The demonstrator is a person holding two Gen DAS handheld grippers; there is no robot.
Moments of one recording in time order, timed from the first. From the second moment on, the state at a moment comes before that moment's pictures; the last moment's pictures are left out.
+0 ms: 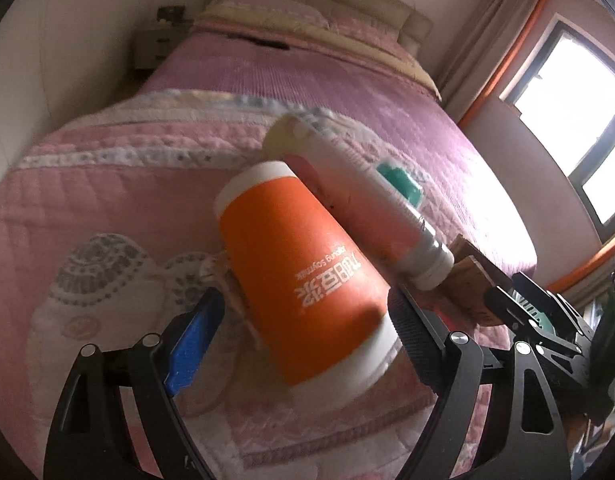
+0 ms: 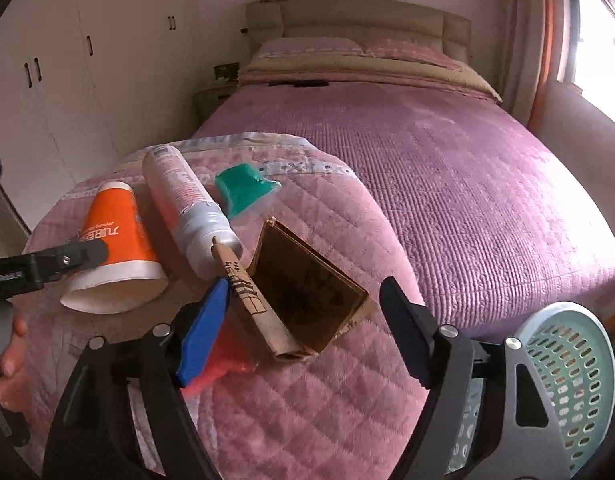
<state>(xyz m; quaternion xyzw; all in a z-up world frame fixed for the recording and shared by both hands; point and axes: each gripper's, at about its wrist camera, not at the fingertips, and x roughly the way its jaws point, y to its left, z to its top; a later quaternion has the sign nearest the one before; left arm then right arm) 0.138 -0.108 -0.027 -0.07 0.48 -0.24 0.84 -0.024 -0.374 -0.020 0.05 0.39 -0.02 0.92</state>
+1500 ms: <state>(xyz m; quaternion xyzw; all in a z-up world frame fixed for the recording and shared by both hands) 0.062 0.042 -0.019 -0.11 0.45 -0.24 0.85 -0.126 -0.266 0.017 0.09 0.35 0.02 0.93</state>
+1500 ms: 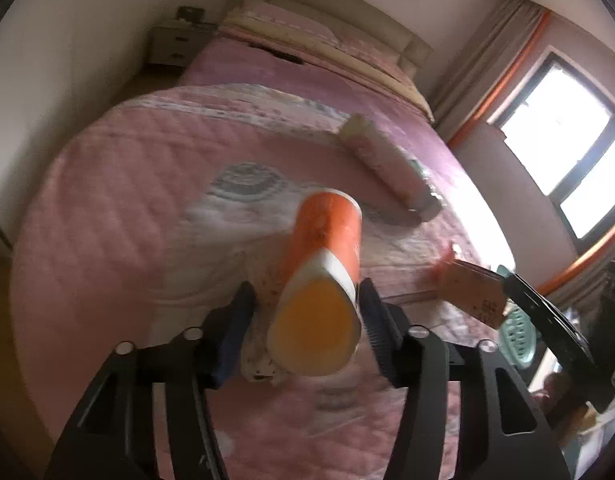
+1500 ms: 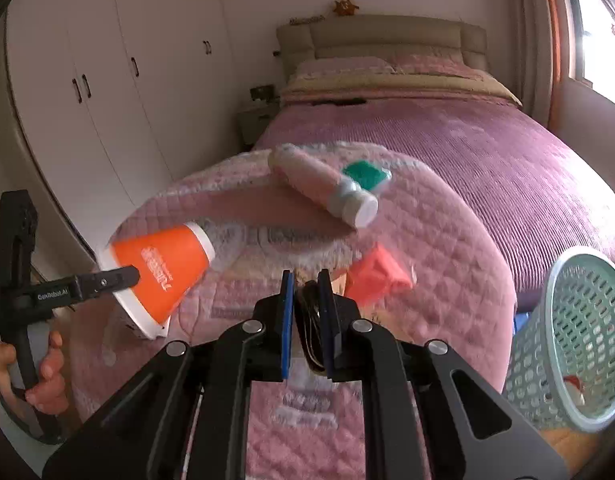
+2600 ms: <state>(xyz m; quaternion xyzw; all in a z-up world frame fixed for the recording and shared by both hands) 0.027 0.006 0.011 -0.01 0.40 -0.30 0.87 -0.156 -0.265 -0.018 0.13 0.39 0.03 0.91</state>
